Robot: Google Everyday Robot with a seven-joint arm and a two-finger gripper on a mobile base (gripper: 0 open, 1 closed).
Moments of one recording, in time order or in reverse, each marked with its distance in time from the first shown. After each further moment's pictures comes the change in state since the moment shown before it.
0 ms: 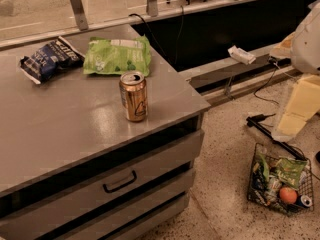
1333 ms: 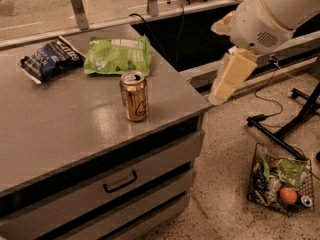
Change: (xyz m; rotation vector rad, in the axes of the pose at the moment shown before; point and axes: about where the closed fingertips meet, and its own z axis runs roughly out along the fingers) arm -0.109 -0.055 0.031 0.036 -0.310 -0.131
